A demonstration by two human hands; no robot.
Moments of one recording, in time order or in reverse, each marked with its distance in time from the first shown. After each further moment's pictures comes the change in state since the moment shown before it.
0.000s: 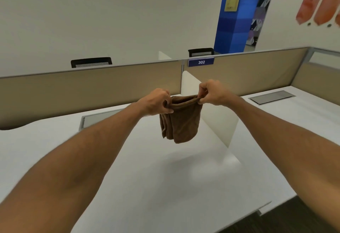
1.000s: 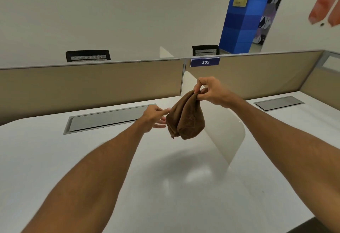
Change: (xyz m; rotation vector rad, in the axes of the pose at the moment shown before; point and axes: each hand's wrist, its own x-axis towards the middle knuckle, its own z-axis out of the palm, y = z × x) left_hand 0.059 -0.040 0.078 -1.104 0.115 -0.817; right_hand 0.086 0.045 0.004 0.377 -0.038 -0.123
